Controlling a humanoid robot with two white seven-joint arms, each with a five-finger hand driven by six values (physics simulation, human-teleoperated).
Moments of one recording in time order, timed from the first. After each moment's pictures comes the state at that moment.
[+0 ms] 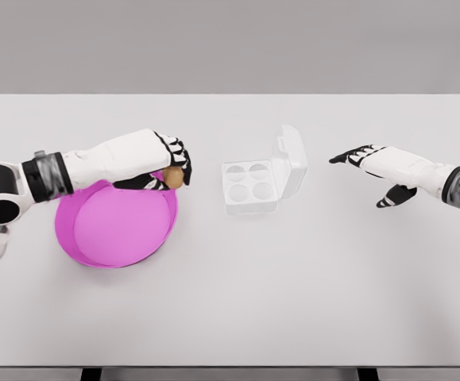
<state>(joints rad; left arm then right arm) -0.46 0.52 -0.35 -1.59 -0.45 -0.61 -0.61 -0.40 -0.65 0.28 -1.37 0.53 -0.48 0.61</state>
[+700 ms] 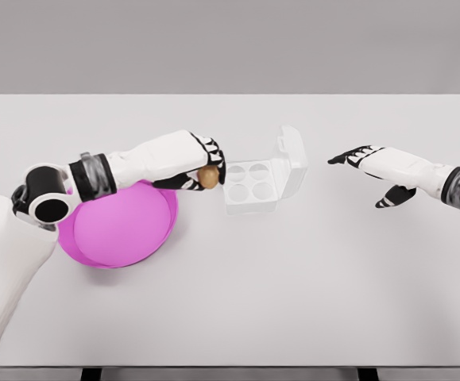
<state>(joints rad) -0.47 0.33 -0.35 -1.51 -0.56 -0.61 -0.61 -0.40 -0.65 0.28 -1.37 0.53 -0.50 0.61</state>
